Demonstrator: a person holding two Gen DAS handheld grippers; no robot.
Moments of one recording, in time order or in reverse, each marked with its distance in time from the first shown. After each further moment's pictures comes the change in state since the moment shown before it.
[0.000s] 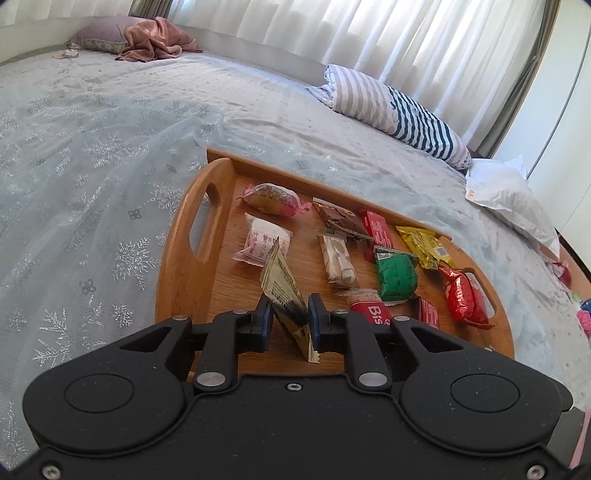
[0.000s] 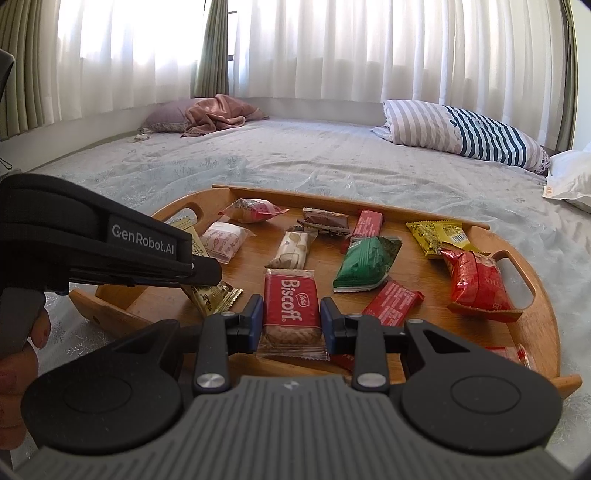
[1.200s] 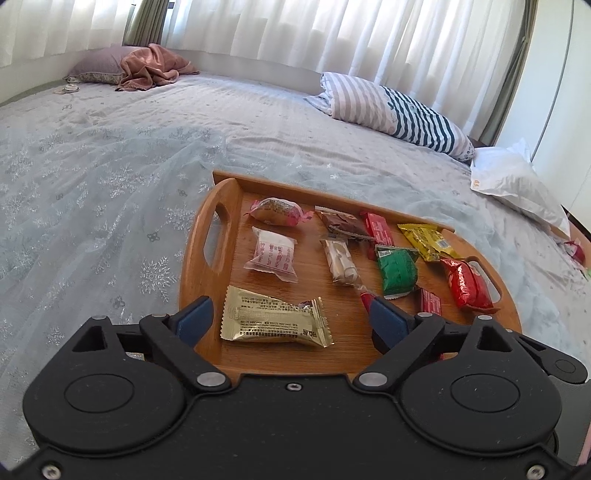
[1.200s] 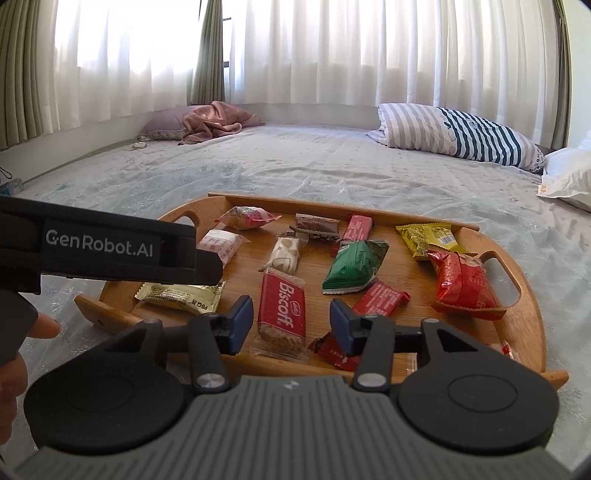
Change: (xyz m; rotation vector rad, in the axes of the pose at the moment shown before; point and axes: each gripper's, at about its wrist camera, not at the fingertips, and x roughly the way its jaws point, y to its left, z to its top) left arm -0.026 -0.011 -0.002 0.095 -0.035 0.054; right arm -0.016 -0.007 -0.002 0.021 -0.018 -0.005
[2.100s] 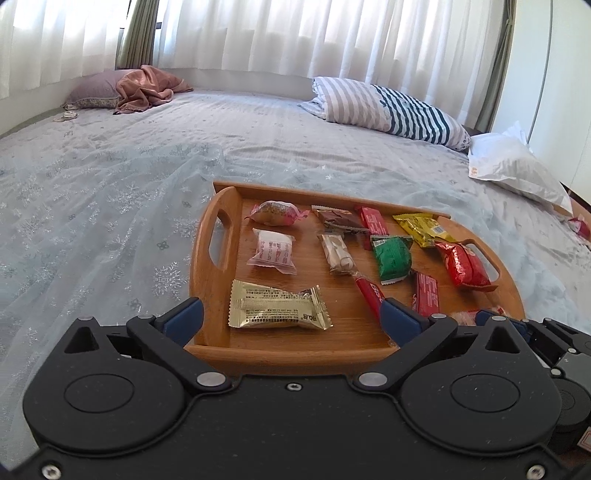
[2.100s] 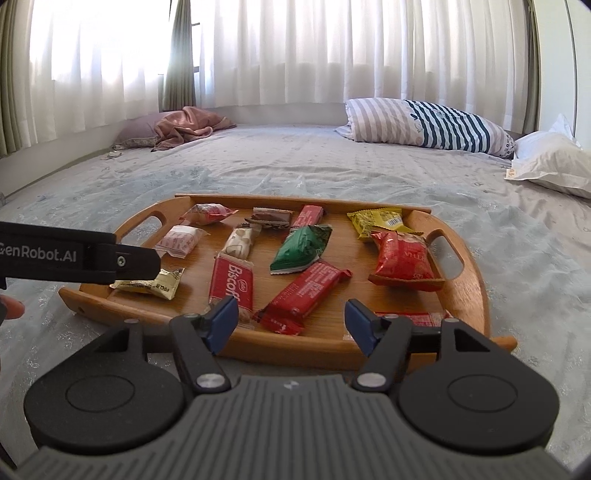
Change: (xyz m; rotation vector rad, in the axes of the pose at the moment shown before) left arm -0.023 -0.010 -0.011 0.093 -0.027 0.032; right arm -0.031 -0.030 -0.013 0.063 0.003 -0.068
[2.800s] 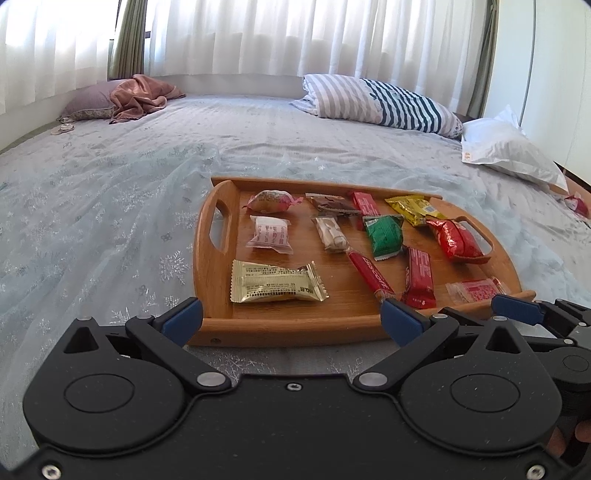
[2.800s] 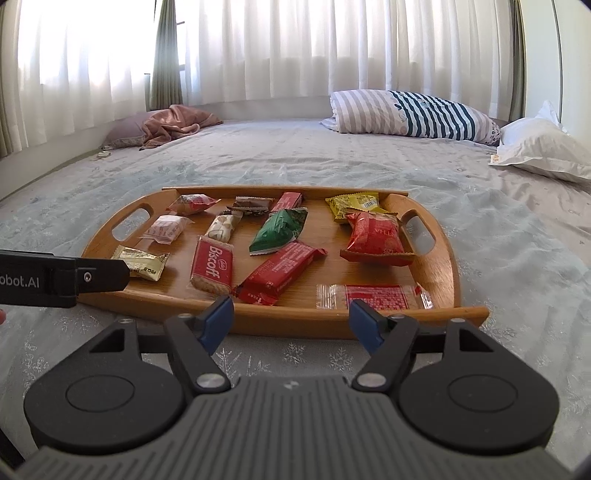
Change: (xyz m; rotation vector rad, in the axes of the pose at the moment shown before) left arm -0.018 -0.006 -0.018 0.064 0.003 0.003; right arm -0.016 -0.012 -0.012 0.032 0.019 -0.028
